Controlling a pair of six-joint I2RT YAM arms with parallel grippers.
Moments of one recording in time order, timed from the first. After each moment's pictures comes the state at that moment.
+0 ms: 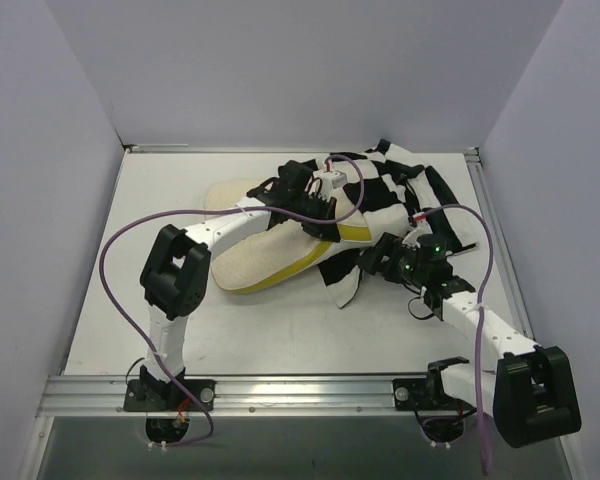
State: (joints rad) left arm -0.65 2.03 1.64 -0.35 0.60 -0.21; right arm 0.21 1.09 0.43 0.08 -0.35 0.57
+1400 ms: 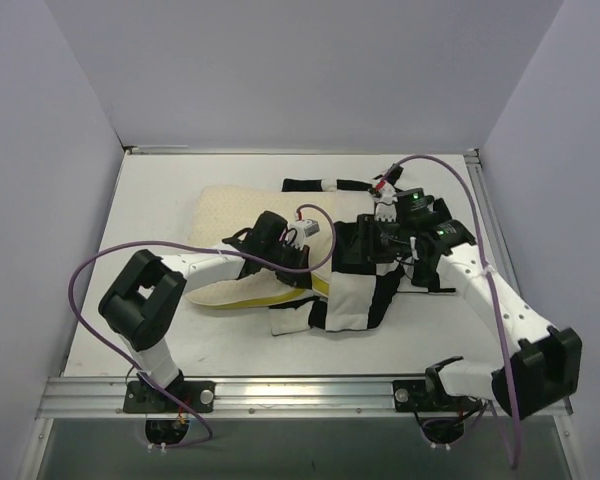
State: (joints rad) left arm -0.68 1.74 1.01 -0.09 0.56 -0.30; right arm 0.37 1.19 1.06 -0.63 -0.46 0.35
